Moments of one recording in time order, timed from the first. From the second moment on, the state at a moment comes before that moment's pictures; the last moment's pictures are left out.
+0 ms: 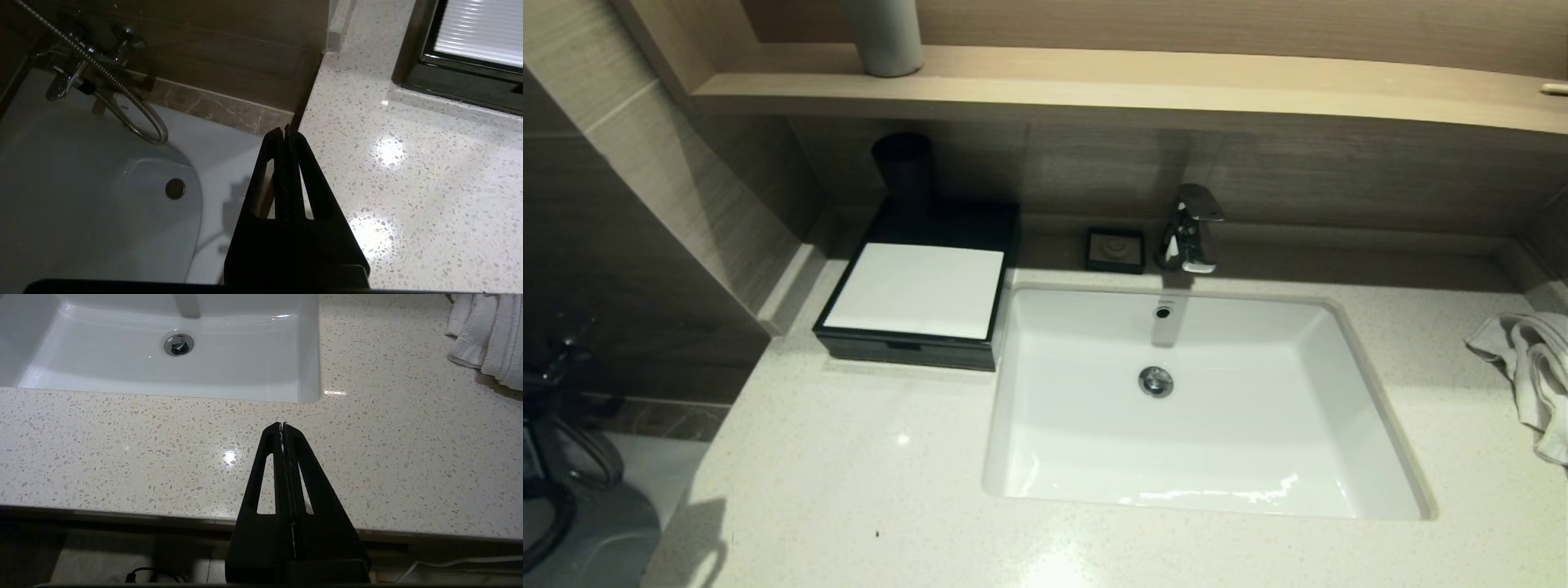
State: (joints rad) left arm 0.05 0.89 -0.50 -0.18 0.25 0.02; right arm 0.00 0.00 -0.01 0.03 0.00 -0.01
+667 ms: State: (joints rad) left arm 0.05 0.41 -0.37 -0.13 0.23 0.05; right arm 0.00 0.00 -0.01 0.03 0.00 -0.01
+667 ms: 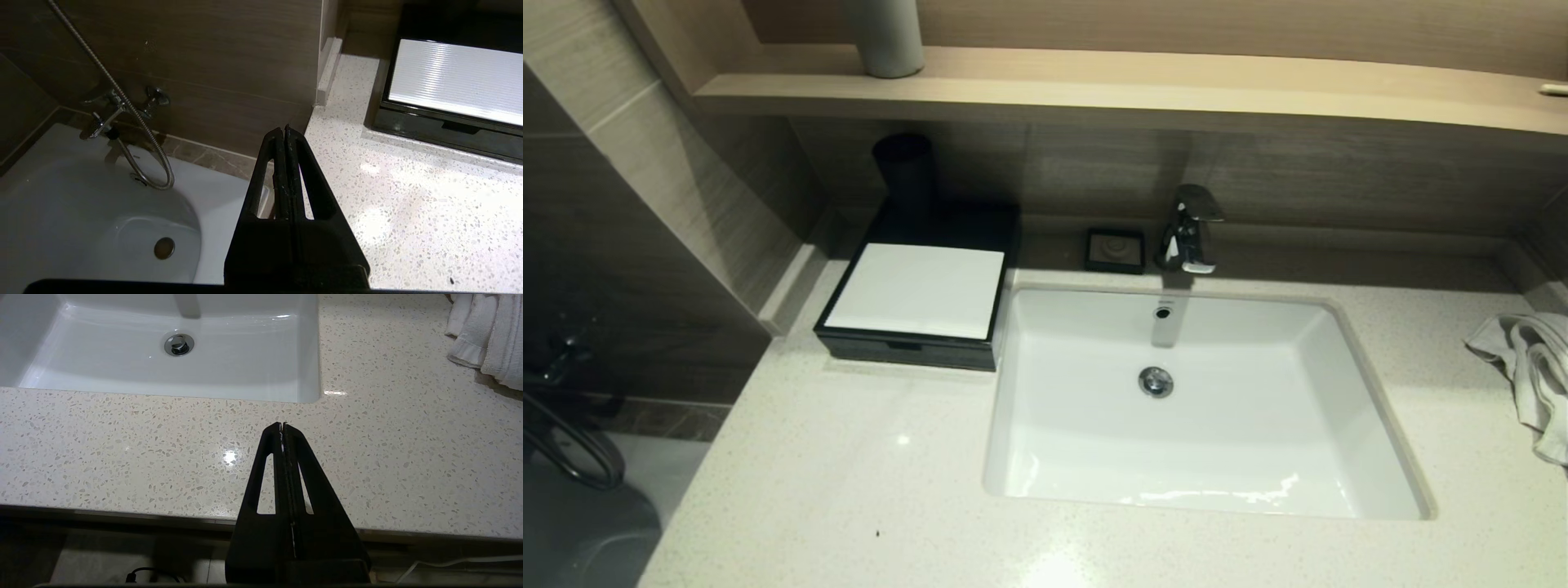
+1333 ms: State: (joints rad) left arm 0.00 0.08 -0.22 0.01 0.17 0.09; right arm 0.00 0.00 -0.01 0.03 0.00 -0.01
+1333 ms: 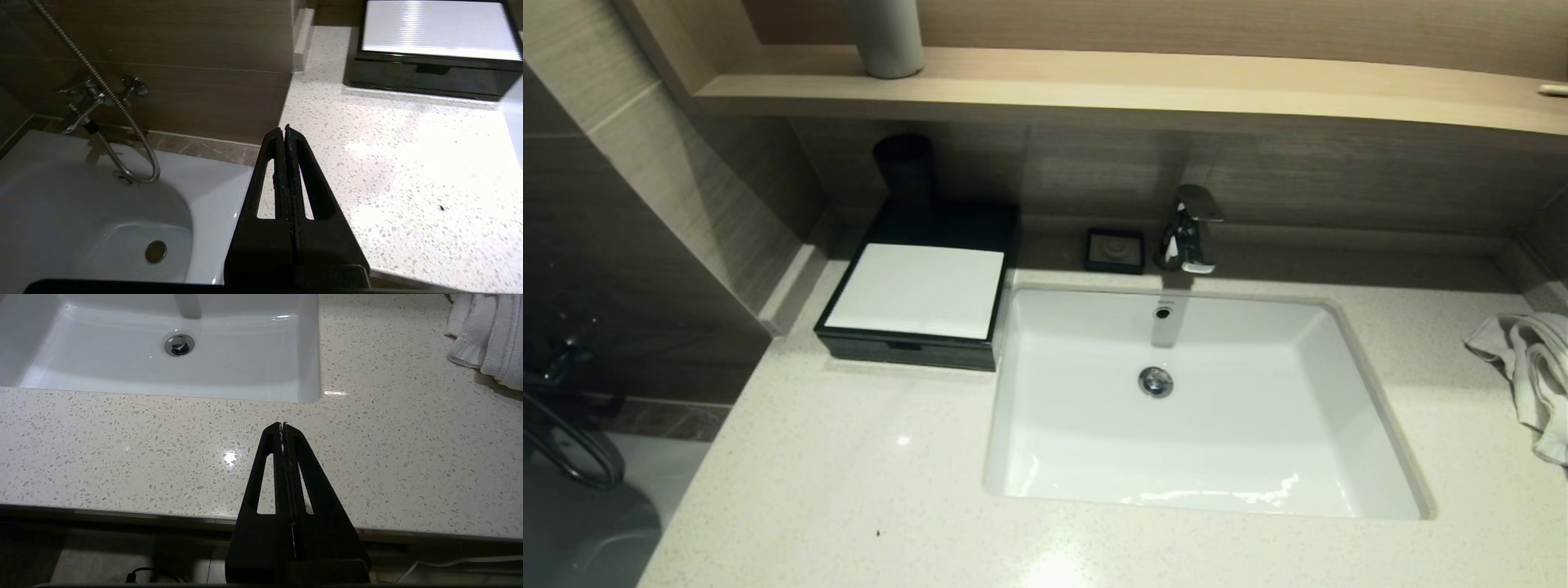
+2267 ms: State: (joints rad) left arm 0.00 0.00 -0.17 0.00 0.08 0.12; right arm 0.00 0.00 -0.01 0.03 0.00 -0.01
